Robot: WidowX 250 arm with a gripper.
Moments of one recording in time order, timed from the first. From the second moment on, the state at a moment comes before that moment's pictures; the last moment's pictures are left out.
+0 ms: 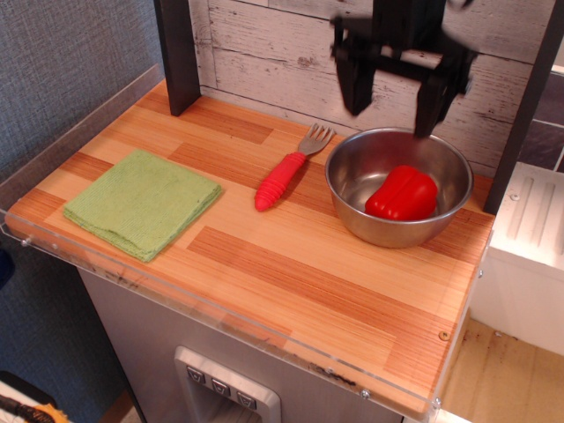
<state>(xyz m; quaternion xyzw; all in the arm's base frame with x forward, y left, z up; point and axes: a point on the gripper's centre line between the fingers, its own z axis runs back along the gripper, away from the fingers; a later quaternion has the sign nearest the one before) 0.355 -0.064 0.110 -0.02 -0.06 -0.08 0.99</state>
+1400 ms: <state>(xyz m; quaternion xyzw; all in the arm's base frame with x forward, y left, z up) 0.364 -0.067 0.031 0.02 0.00 -0.10 1.00</state>
